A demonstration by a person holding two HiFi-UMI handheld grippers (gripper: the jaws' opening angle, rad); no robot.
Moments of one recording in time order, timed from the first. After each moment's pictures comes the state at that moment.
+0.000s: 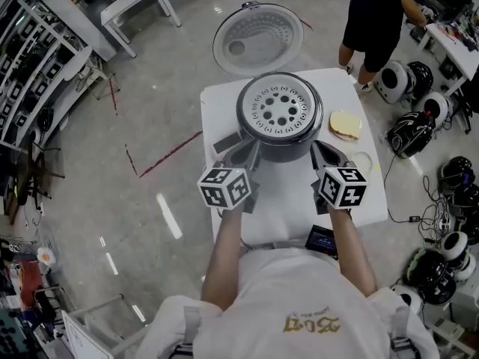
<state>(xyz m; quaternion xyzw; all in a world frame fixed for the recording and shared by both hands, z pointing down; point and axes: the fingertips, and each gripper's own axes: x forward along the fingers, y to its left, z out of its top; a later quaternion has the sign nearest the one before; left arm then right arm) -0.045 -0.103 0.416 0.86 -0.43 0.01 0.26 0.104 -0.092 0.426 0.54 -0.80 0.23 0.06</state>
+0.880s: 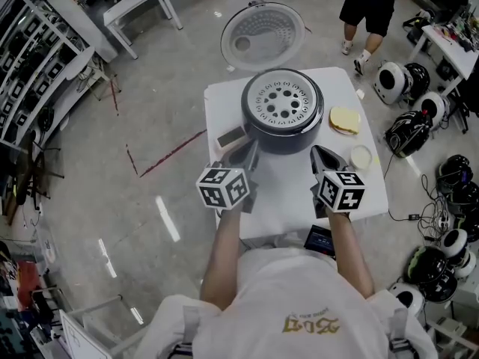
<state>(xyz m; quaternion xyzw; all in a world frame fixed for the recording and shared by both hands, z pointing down) -0.070 -0.067 0.405 0.87 -0.43 0.01 0.25 0.085 -0.046 0.426 0.55 -0.80 0.23 0.07</state>
